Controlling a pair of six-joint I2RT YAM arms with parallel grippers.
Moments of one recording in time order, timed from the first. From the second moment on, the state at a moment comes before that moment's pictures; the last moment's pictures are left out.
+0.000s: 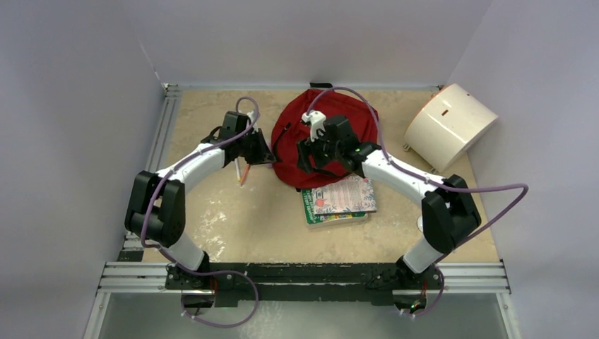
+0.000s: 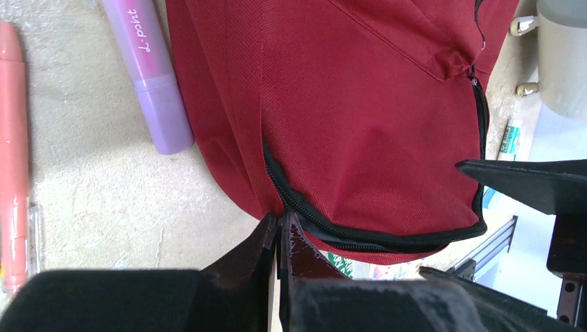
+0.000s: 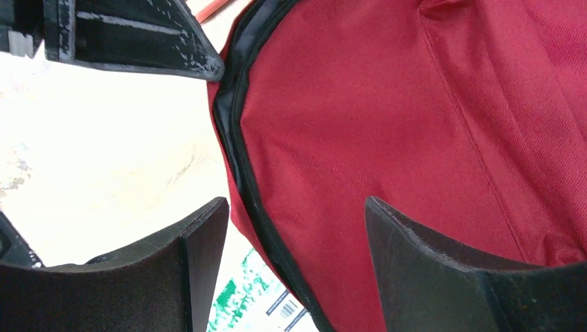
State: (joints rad) left arm -0.32 1.62 1.09 -0.29 0.37 -0.59; right arm 0.62 1.60 1.15 -0.21 -0.25 0.09
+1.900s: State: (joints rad) left arm -0.34 1.62 1.07 -0.23 0.39 -0.57; right arm 0.69 1.65 1.27 -0.52 0.14 0.12
